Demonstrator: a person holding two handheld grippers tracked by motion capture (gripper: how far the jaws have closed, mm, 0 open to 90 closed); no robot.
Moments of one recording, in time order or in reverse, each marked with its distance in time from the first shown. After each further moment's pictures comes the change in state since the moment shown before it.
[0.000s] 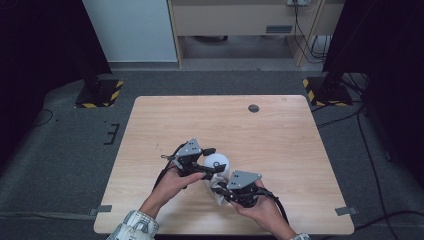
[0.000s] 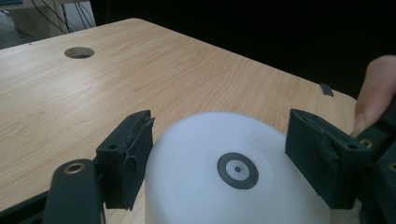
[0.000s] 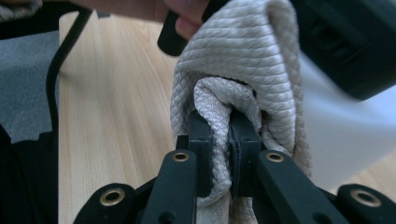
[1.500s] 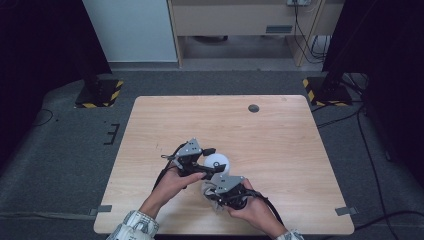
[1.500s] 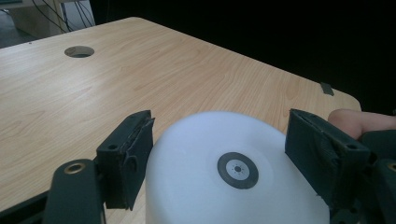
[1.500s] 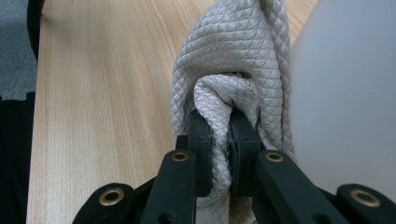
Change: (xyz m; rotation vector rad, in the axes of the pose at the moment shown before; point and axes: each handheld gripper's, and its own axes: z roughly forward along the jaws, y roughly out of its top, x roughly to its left) left arm 0.000 0.001 0.000 0.004 0.001 0.000; right arm 0.004 -0.014 0.037 0.139 0.046 -0.042
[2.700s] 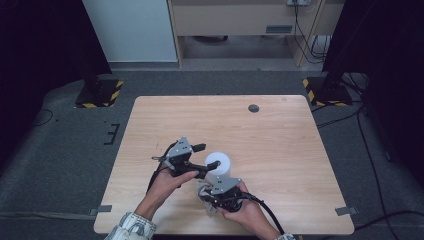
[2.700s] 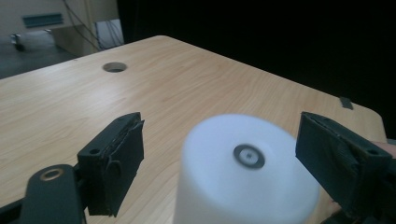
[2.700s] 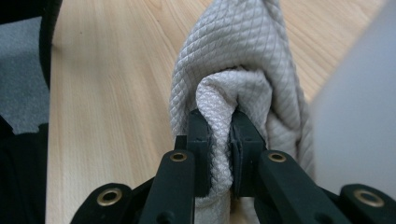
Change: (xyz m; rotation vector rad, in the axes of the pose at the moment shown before) left arm 0.001 -0.002 -0.037 -0.072 0.118 0.010; right arm 0.013 0.005 0.013 -0.072 0.001 0.068
